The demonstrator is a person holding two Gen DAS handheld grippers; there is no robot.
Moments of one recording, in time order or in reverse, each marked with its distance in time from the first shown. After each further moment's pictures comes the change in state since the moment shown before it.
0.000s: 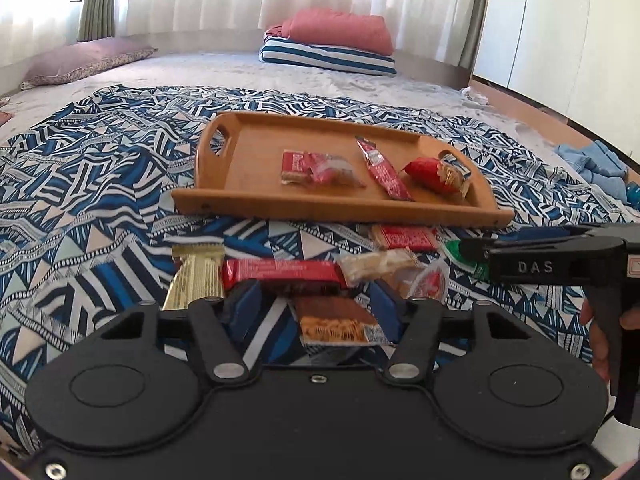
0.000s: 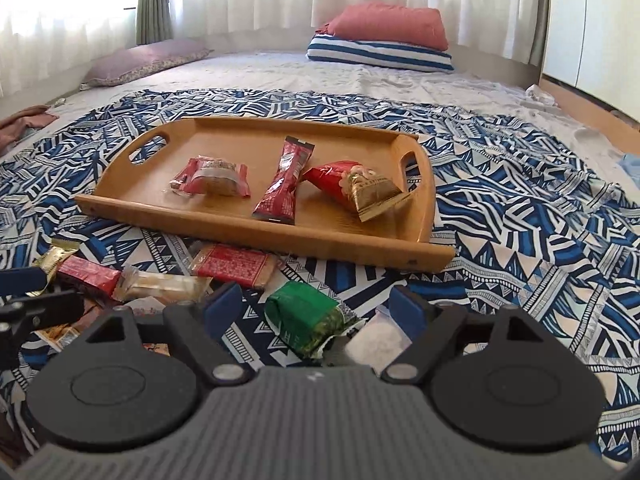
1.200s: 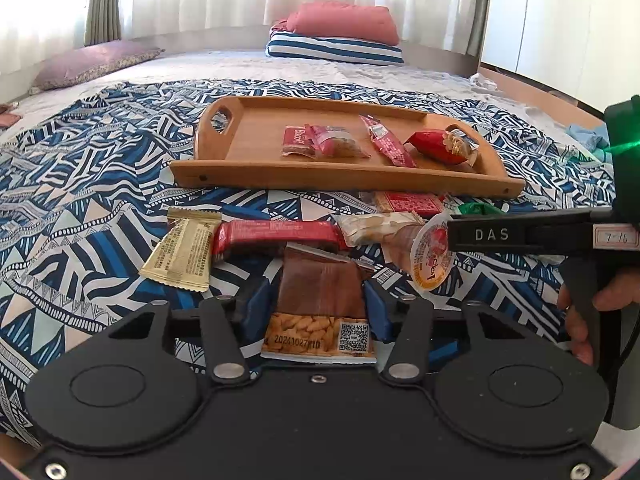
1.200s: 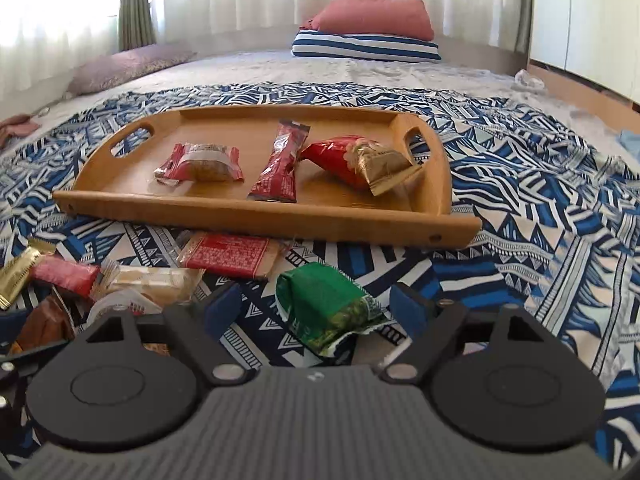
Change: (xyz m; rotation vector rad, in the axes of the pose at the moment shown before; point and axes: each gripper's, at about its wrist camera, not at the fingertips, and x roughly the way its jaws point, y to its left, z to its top) left arm 0.012 -0.013 -0.028 0.041 -0.001 0.051; right arm 0.031 0.008 -0.017 0.069 -0.006 -0.017
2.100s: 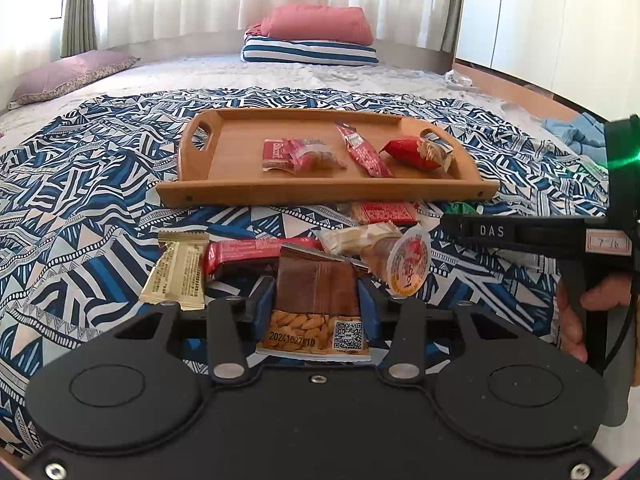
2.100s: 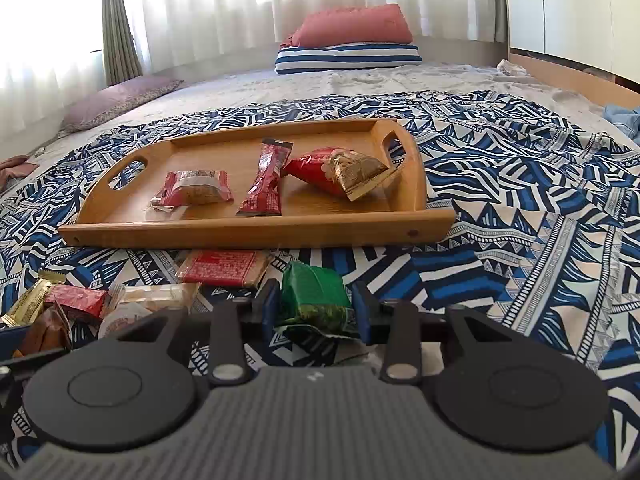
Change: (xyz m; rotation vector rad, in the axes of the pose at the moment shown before) left arm -0.016 0.002 0.015 0.039 0.009 -0.069; right arm -0.018 -0.014 -0.004 0.101 -0.041 0.008
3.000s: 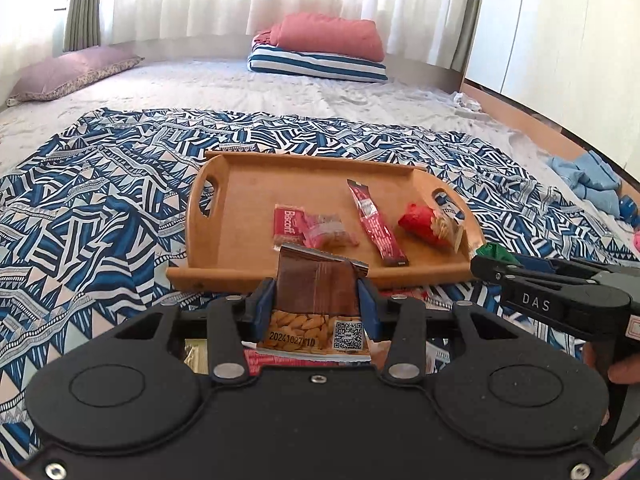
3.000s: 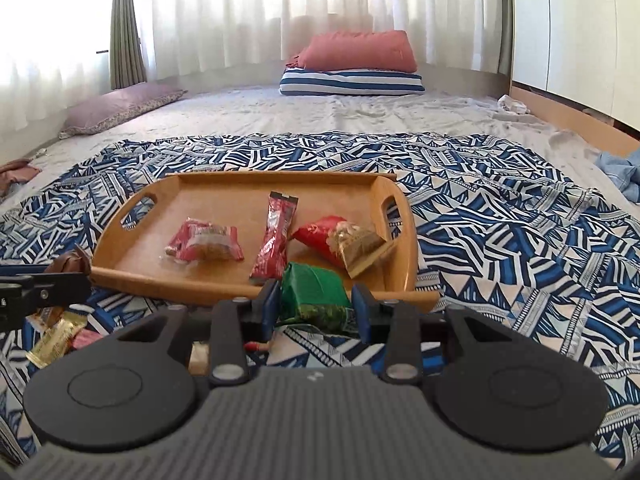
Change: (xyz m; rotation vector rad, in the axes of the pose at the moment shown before) left arm 0.007 0.022 0.094 -0.064 0.005 -0.019; right arm -0.029 0.014 0.058 -0.064 -0.034 -0.025
